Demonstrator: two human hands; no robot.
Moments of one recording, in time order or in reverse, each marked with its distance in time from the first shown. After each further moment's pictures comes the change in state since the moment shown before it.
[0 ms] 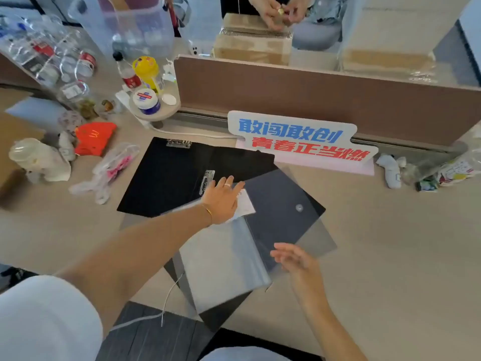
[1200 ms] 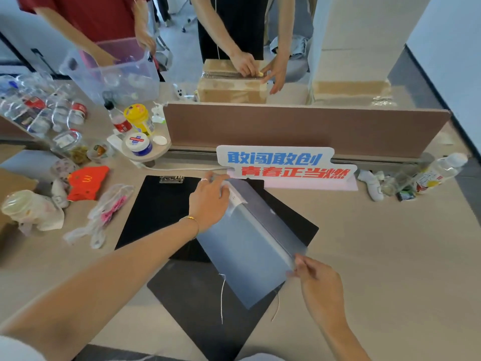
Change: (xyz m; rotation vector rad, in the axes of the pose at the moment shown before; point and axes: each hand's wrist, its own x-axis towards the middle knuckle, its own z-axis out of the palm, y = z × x) left_hand 0.000 -0.029 -0.093 -0.660 0.416 -0.259; right_hand 0.001 -0.035 -0.011 -0.361 0.328 -0.069
